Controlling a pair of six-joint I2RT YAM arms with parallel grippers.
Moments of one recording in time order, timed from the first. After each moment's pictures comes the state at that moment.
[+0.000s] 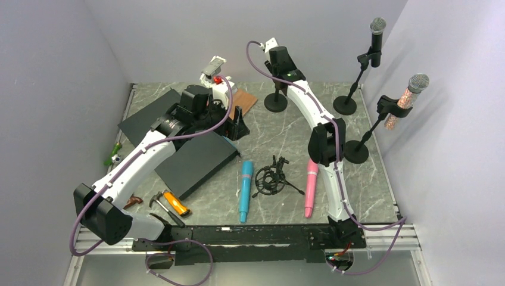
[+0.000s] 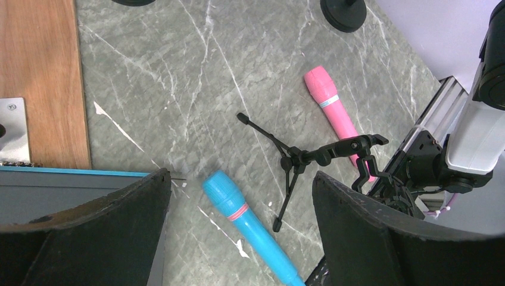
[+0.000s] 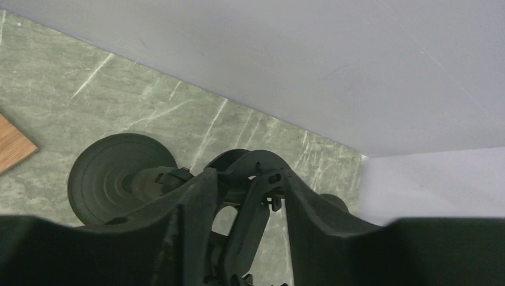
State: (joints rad) left arm -0.56 1.35 1.33 -0.47 0.37 -0.18; right arm 0.39 2.39 2.33 -0.44 0.48 -0.42
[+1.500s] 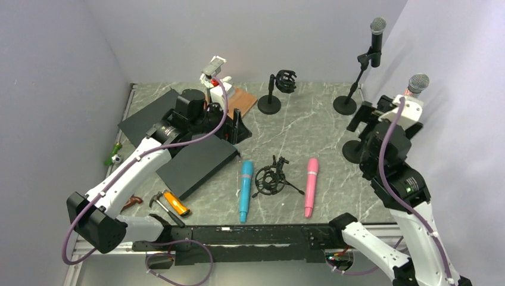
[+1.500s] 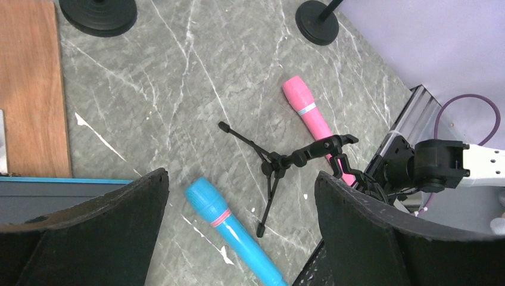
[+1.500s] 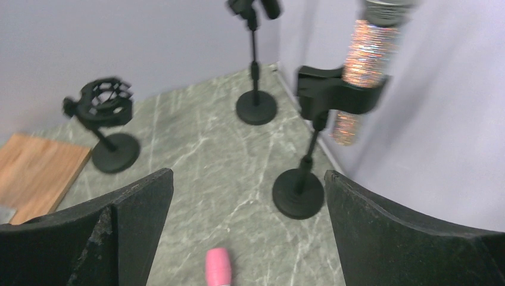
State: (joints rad) left arm -0.58 1.28 1.27 -0.40 0.41 -0.23; right arm 0.45 0.78 1.28 -0.66 0.86 0.18
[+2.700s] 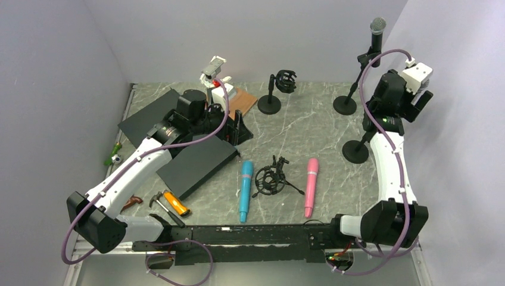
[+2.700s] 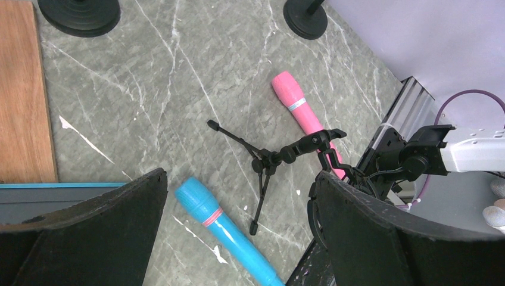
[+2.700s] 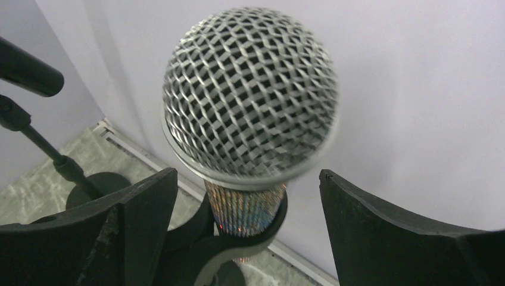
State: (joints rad) left arm -0.59 1.28 1.27 -0.40 0.42 -0.23; right arm -0.15 1.26 1.26 -0.14 0.87 0.02
